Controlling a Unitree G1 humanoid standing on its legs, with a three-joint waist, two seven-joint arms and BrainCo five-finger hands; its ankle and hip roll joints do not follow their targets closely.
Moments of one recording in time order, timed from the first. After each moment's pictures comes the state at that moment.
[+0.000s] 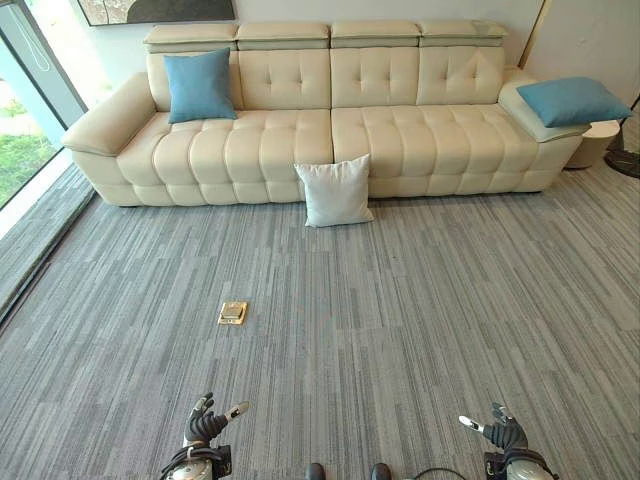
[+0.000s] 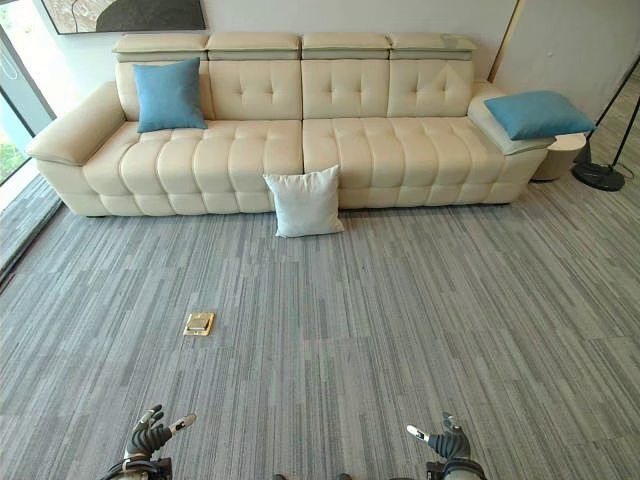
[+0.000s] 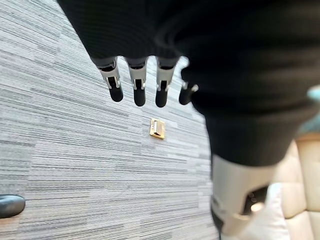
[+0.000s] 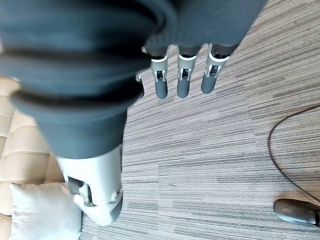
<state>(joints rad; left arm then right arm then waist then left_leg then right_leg) 0.18 0.27 -0.04 0.66 -0.26 -0.05 0.22 0.12 -0.30 0.07 0.77 0.22 -0.03 -0.21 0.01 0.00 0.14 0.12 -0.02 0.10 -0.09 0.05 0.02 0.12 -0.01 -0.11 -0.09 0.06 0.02</state>
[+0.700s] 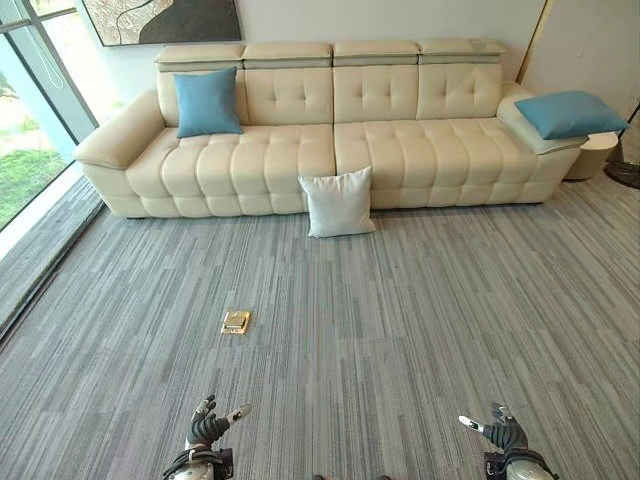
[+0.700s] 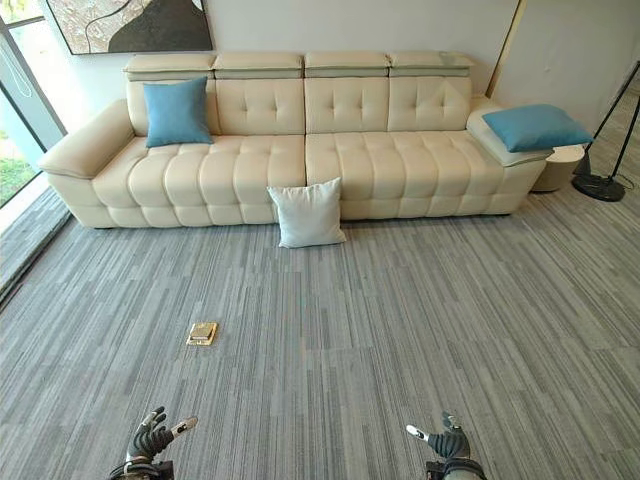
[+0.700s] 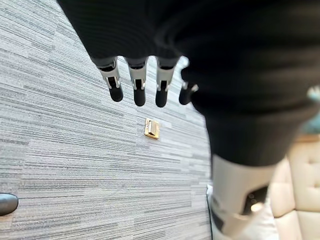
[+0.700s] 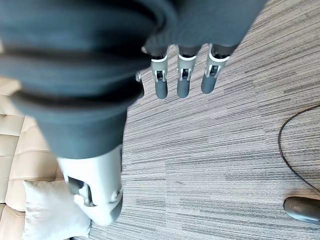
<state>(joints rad) 0.20 0.27 -0.05 0.65 -0.26 -0.05 0.22 0.12 -0.30 0.07 0.77 0.22 -0.03 -0.21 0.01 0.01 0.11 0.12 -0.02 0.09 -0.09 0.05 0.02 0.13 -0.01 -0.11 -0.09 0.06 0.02</state>
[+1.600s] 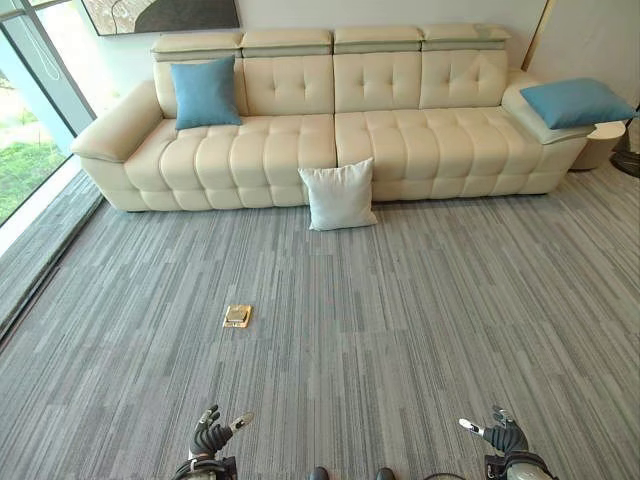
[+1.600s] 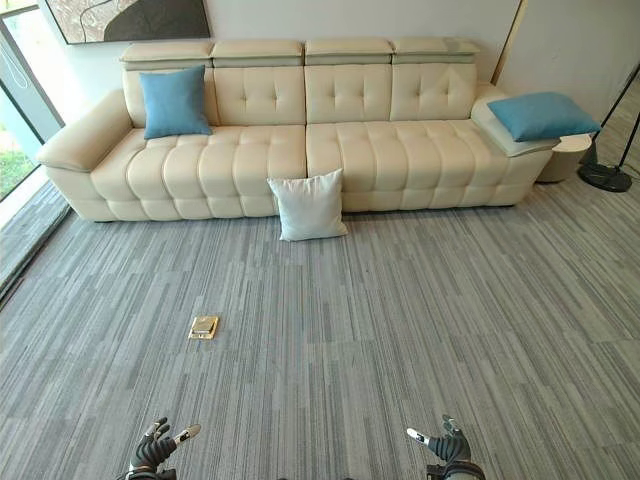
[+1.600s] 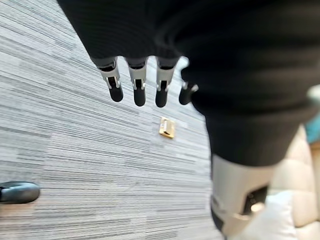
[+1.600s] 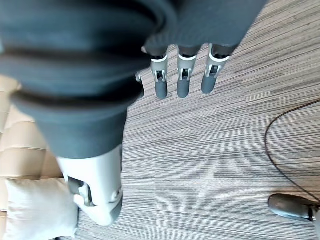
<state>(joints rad) 0.23 0.24 -0.05 0.65 -0.30 -0.04 0.20 0.13 -0.30 0.07 0.77 0.22 -0.03 -0.21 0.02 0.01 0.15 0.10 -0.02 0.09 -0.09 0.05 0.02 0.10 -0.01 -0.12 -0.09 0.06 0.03</state>
